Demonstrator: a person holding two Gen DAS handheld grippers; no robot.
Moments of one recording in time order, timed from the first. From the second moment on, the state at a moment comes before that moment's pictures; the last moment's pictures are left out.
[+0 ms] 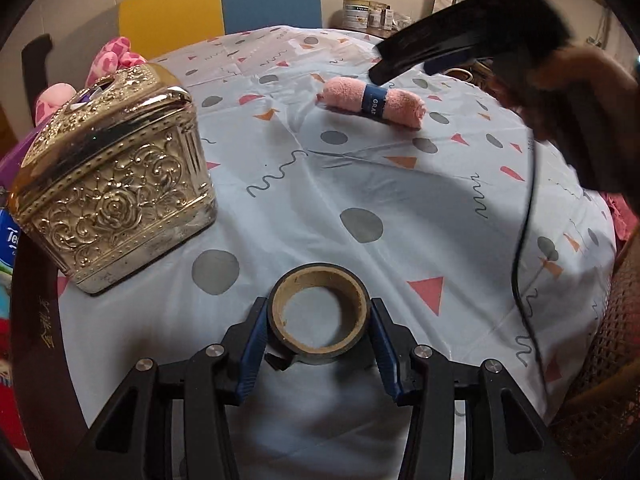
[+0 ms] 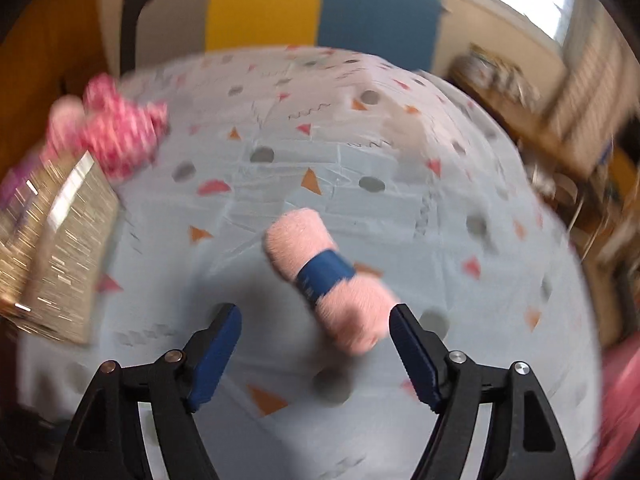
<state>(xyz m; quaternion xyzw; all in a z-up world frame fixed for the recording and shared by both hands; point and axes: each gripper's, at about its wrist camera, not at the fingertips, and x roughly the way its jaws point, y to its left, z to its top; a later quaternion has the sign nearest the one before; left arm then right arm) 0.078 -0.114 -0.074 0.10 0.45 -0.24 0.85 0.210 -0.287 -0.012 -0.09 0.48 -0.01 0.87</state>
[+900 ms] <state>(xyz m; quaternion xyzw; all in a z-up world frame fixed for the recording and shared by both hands) 0.073 -0.094 -0.068 0.06 0.45 -0.23 0.86 0.156 -0.242 -0.074 -0.04 0.59 0.06 0.81</state>
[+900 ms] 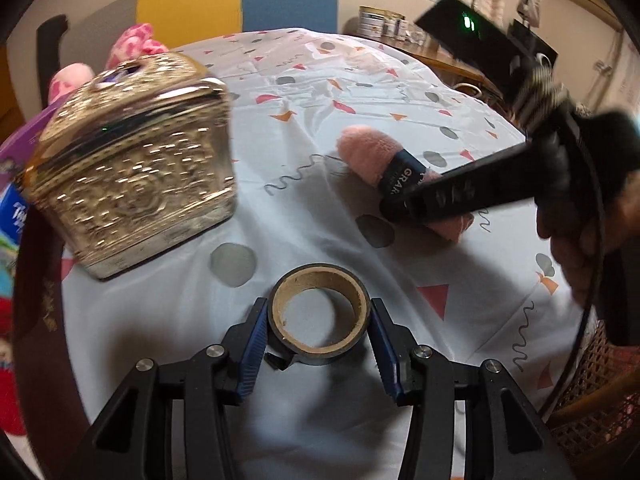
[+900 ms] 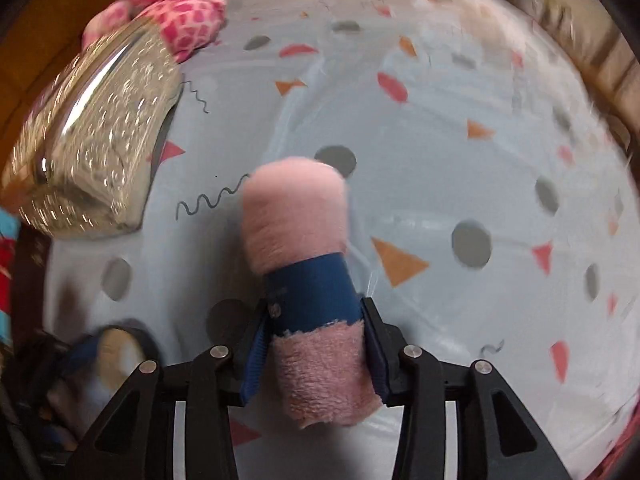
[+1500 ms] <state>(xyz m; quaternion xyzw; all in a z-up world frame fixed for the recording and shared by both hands) 0.044 -0.028 0.002 0.02 0.39 -0.17 0.91 0.147 -0.220 -0.074 -0.12 0.54 0.06 0.83</state>
